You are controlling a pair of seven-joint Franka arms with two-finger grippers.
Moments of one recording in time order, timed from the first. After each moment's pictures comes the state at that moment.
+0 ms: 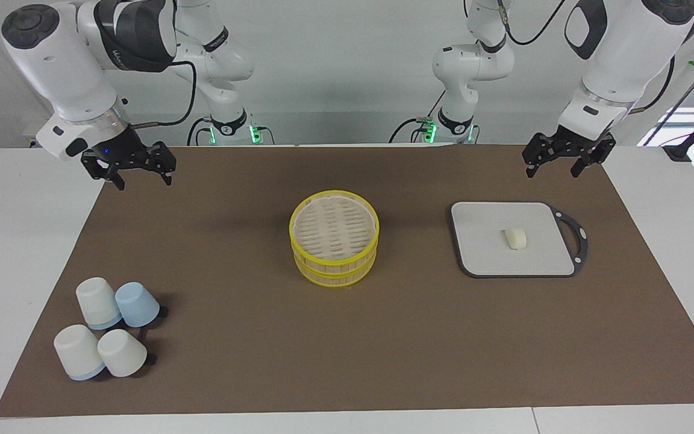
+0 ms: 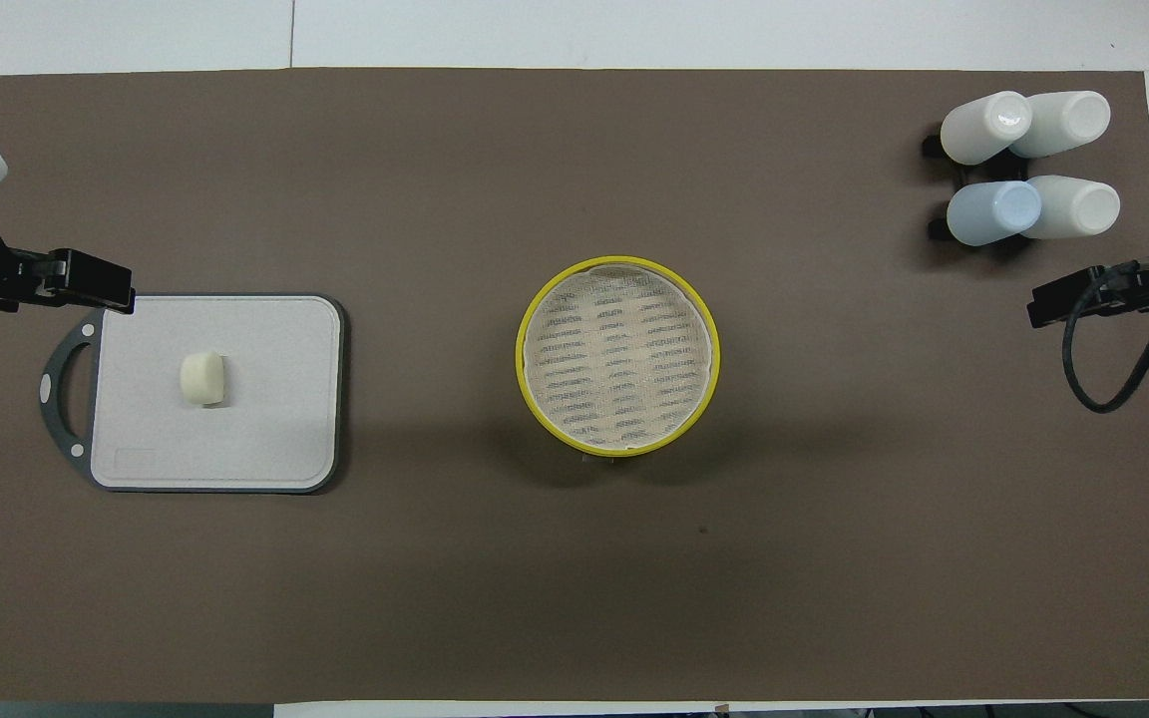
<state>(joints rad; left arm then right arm) -0.03 0.01 -0.06 -1.60 0.02 1.61 0.00 -0.09 0.01 0.06 -1.68 -0.01 1.63 -0.15</state>
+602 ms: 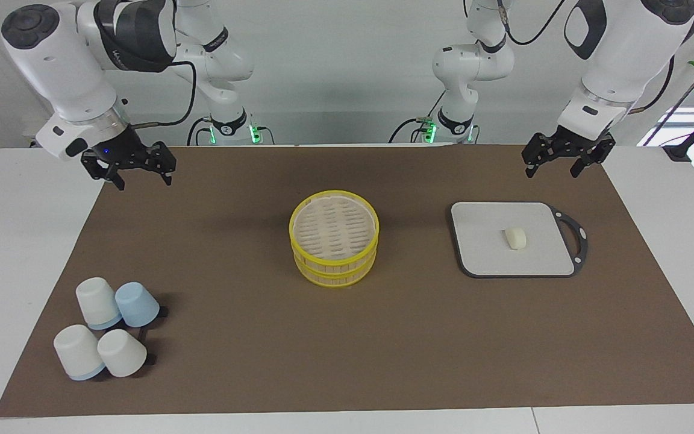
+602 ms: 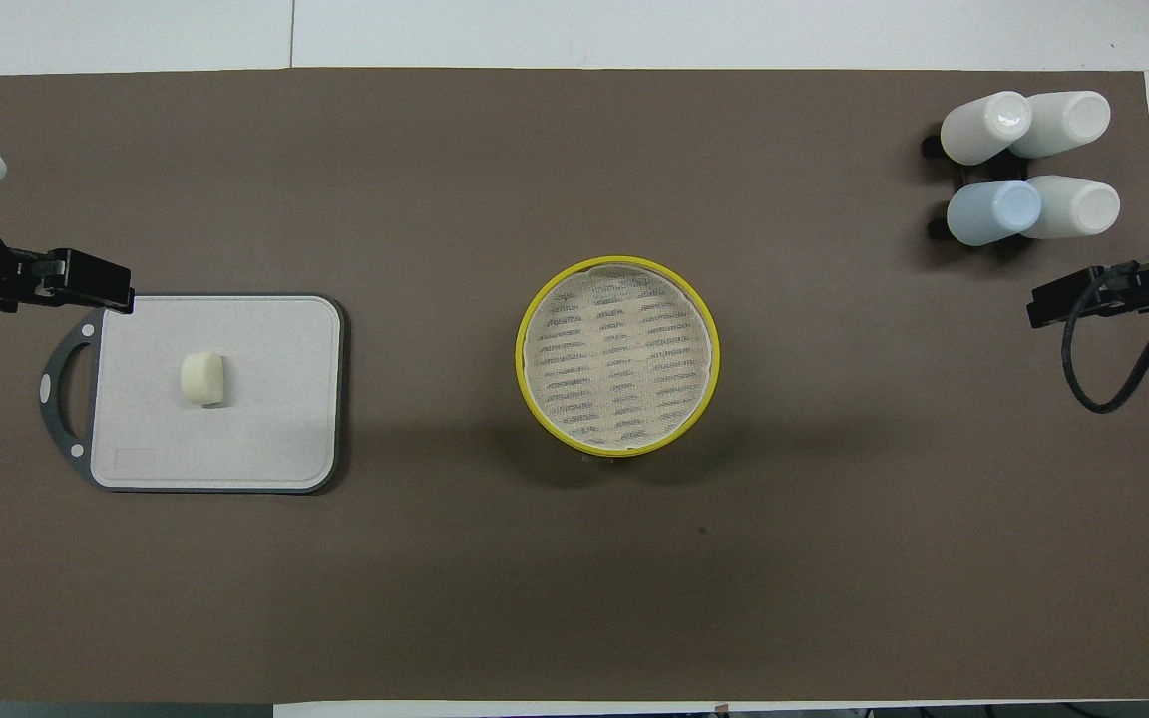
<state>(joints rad) -0.03 0.01 -0.06 -1.60 0.02 1.61 -0.01 -0.09 0.01 0.06 -1.68 -0.01 1.63 -0.15</state>
